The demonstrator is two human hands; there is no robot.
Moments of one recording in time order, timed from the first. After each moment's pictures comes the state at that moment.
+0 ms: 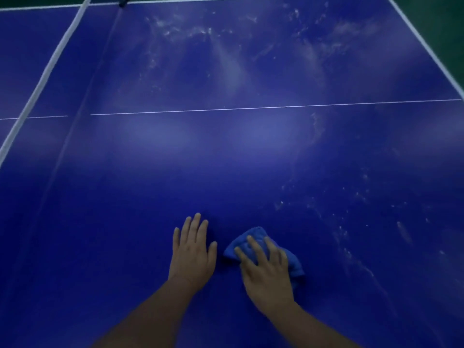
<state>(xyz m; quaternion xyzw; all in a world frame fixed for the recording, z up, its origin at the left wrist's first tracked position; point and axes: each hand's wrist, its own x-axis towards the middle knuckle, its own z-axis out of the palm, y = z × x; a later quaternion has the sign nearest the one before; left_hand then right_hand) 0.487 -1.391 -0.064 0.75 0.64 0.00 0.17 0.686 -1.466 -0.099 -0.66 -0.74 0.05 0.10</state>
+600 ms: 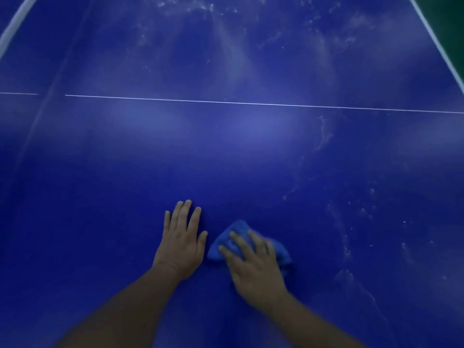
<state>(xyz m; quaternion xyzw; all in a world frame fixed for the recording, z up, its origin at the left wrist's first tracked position) 0.486 -1.325 -0.092 0.78 0.60 0.02 0.15 0.697 -1.397 -0.098 -0.57 -0.82 0.04 0.08</state>
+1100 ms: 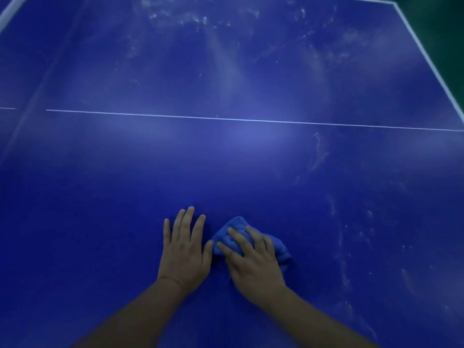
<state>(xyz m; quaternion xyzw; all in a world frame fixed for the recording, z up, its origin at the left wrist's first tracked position) 0.521 -1.292 -0.087 0.79 0.60 0.04 0.13 0.717 -1.335 -0.097 -0.56 -0.82 0.03 0.09</state>
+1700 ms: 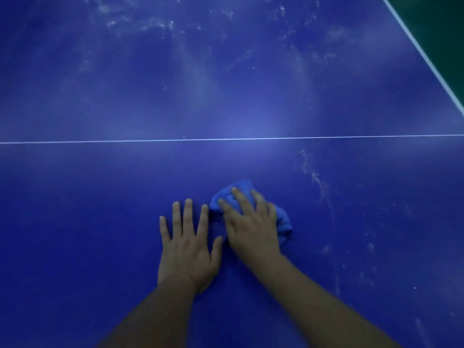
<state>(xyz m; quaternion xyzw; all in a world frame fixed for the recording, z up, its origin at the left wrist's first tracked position) 0.614 -1.191 -0.105 0.78 0.62 -0.03 0.09 0.780 -1.175 -0.110 -0.68 -0.72 0.00 0.11</state>
